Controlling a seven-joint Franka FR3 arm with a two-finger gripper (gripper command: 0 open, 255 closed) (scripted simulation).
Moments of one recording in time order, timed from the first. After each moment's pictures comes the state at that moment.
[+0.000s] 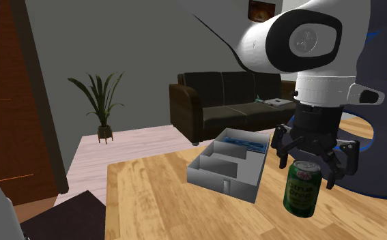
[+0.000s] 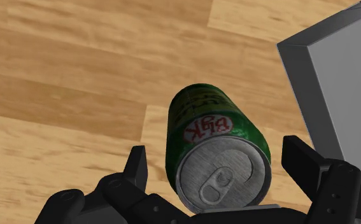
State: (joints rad) arm -0.17 0.26 -0.55 -1.95 0.16 2.16 -0.57
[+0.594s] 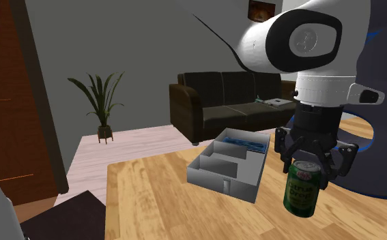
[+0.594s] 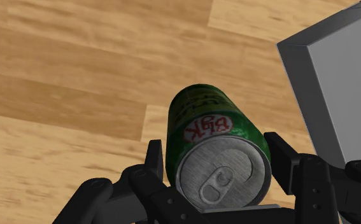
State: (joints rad) arm -0.17 0.26 -0.55 -1.95 0.16 2.16 -0.57
